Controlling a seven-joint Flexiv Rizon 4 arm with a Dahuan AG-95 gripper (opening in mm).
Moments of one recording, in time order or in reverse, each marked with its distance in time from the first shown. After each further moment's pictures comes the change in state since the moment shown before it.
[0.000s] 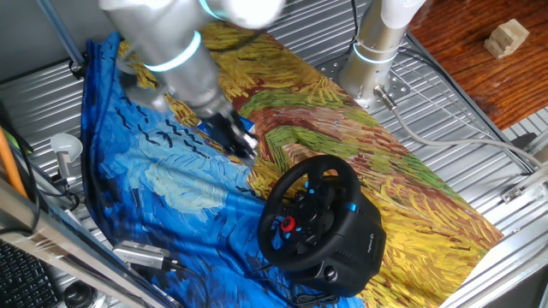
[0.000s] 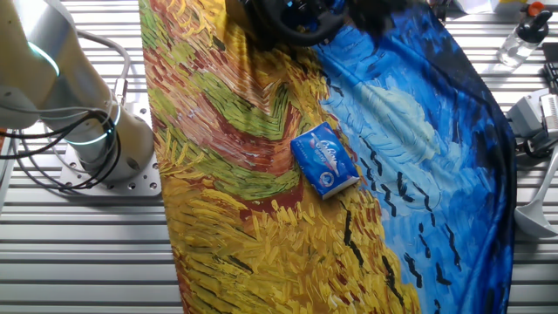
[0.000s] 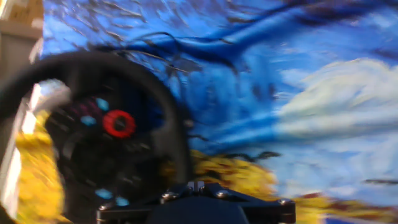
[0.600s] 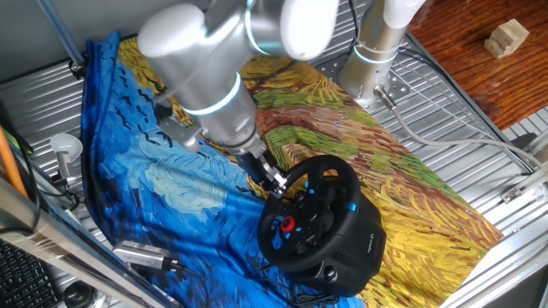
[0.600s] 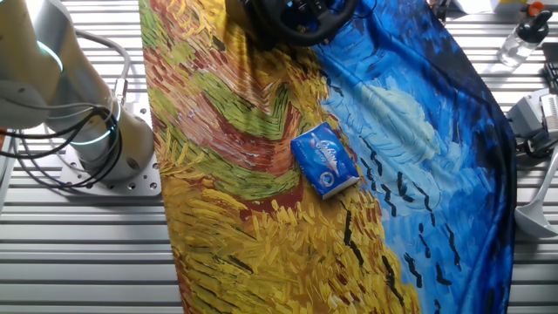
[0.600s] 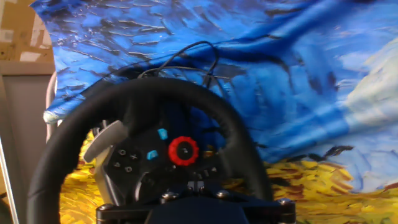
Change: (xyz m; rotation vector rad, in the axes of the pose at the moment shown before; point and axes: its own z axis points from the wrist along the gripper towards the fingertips) arm -0.017 0.064 0.031 0.024 0.026 0.124
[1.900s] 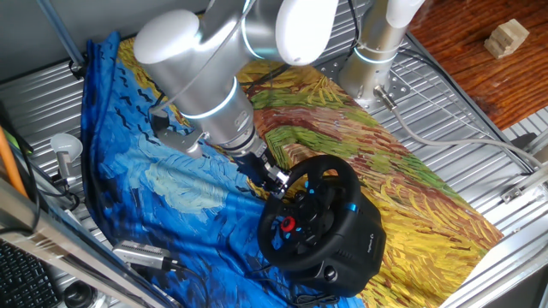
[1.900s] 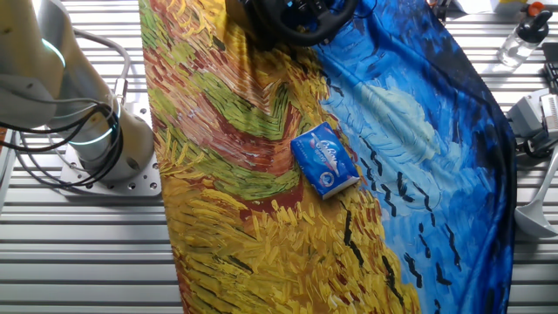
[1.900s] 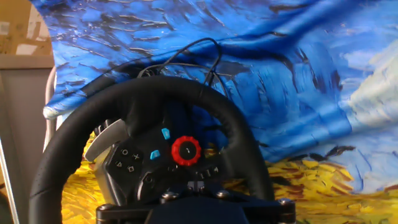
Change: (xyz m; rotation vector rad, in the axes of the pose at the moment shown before) arm 0.000 0.000 0.000 -0.025 0.012 -0.190
